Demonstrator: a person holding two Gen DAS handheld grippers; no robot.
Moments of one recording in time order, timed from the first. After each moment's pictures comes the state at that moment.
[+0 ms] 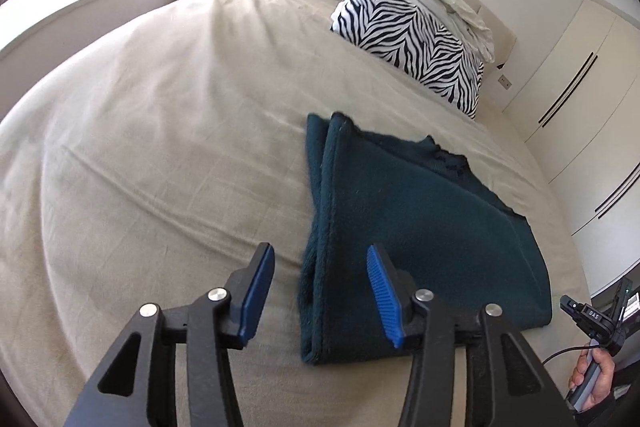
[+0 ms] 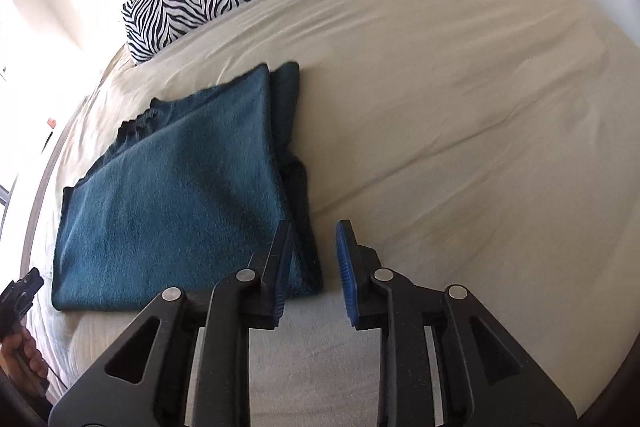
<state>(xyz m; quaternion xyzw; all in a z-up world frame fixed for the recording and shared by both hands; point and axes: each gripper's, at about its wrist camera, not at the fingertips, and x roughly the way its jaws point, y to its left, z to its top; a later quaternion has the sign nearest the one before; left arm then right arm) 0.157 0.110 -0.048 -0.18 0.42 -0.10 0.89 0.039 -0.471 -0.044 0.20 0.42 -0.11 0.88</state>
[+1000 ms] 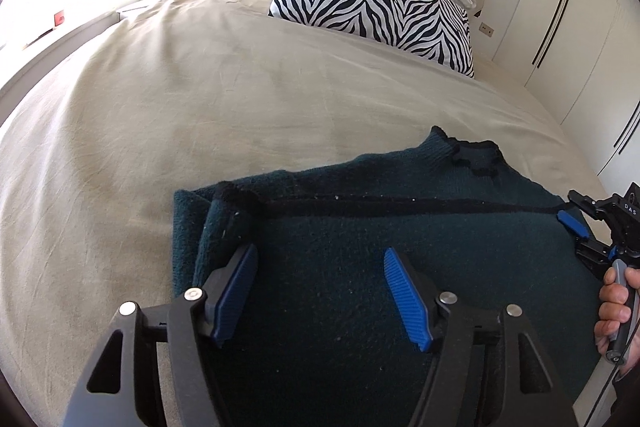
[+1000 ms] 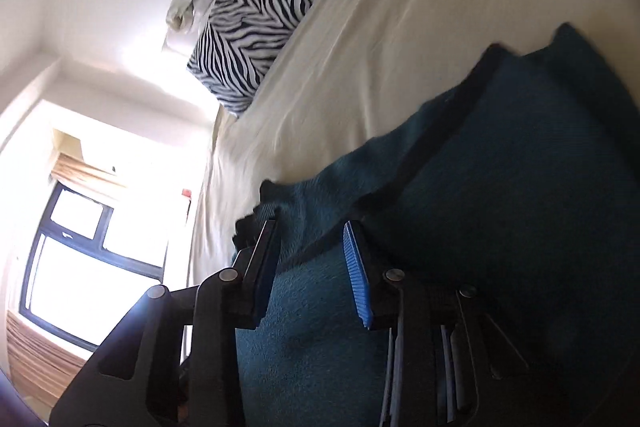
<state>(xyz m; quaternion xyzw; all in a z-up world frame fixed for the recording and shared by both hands) 0.298 0.018 -0.104 -0.06 0.43 -0.13 0.89 0.230 -0.457 -0.135 0.49 0.34 0.06 0.80</state>
